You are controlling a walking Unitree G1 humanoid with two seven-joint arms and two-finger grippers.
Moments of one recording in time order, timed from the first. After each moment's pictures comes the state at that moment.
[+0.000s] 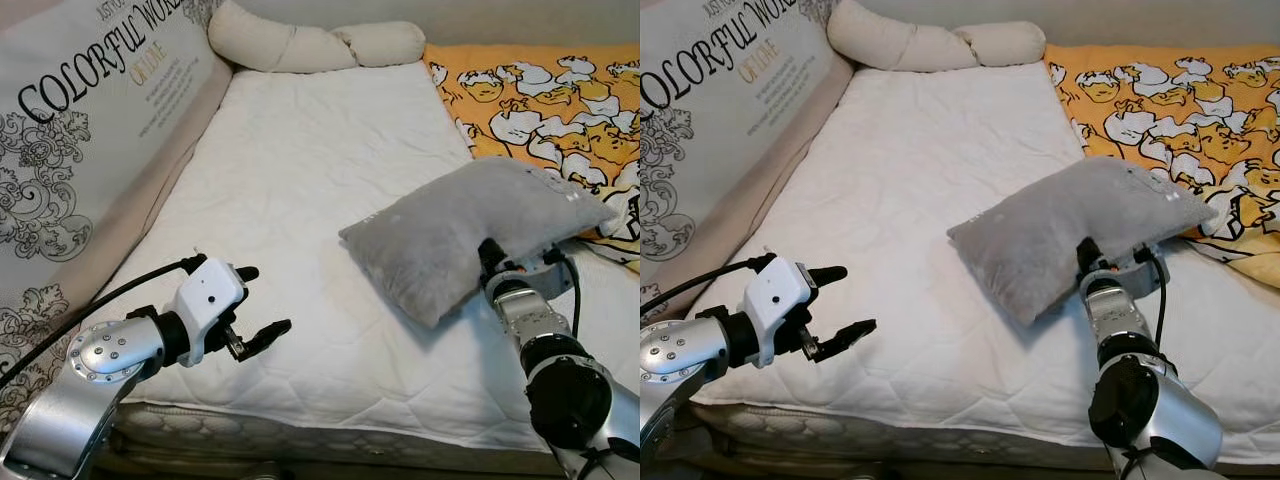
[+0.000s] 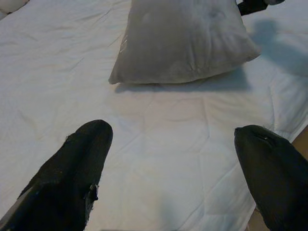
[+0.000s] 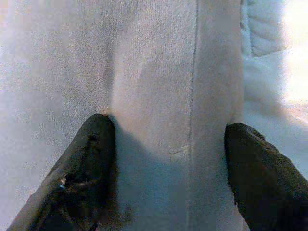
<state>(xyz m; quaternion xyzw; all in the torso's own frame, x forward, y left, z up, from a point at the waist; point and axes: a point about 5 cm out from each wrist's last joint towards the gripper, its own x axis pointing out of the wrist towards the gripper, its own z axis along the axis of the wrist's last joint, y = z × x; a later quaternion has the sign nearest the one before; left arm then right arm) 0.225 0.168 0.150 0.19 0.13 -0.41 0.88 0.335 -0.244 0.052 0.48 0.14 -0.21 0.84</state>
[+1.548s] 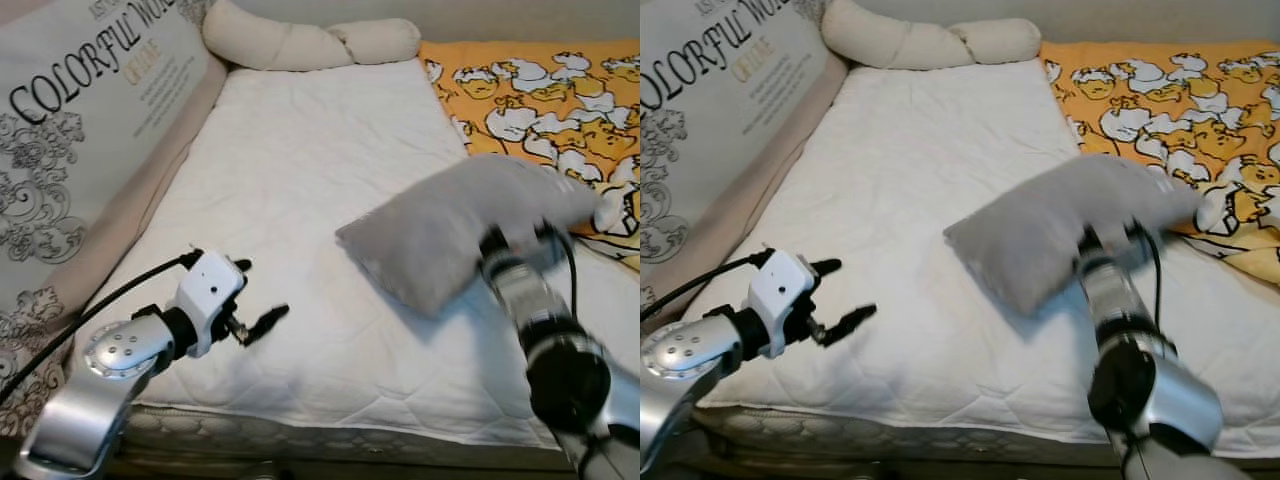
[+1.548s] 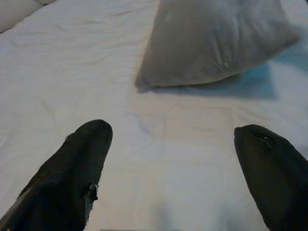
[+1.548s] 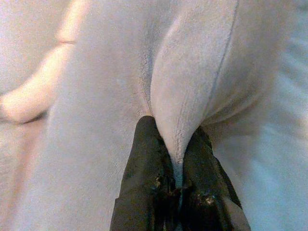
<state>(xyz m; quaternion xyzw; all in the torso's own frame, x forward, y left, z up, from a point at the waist) 0.238 0.167 0.138 0.17 0.12 -0.33 0.92 0.365 -0.229 0.091 0.43 0.13 -0.14 0.88</state>
